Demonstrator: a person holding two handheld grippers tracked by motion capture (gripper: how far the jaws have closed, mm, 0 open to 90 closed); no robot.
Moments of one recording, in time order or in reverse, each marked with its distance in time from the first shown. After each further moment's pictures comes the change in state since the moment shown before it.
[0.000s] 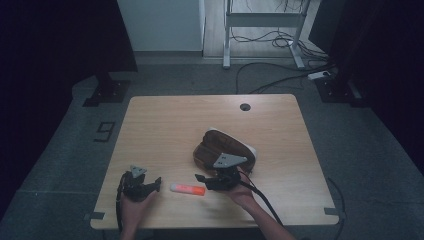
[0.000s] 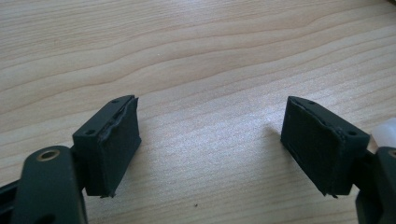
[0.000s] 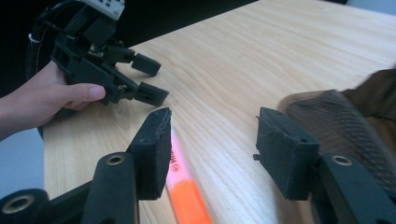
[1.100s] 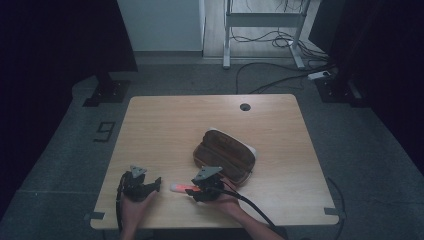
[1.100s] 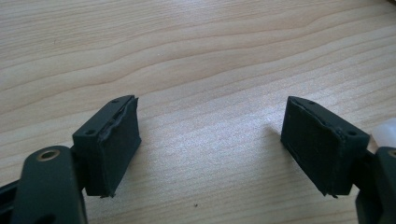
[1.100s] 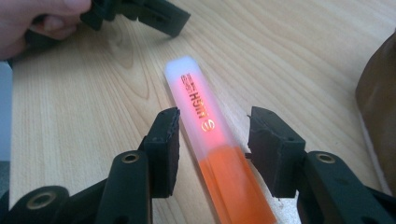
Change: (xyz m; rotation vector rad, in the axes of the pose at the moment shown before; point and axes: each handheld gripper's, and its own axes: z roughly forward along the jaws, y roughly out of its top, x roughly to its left) left arm 0.000 0.000 0.000 -0.001 0.000 -0.001; right arm 0.021 -0.034 0.056 0.215 0.024 -0.038
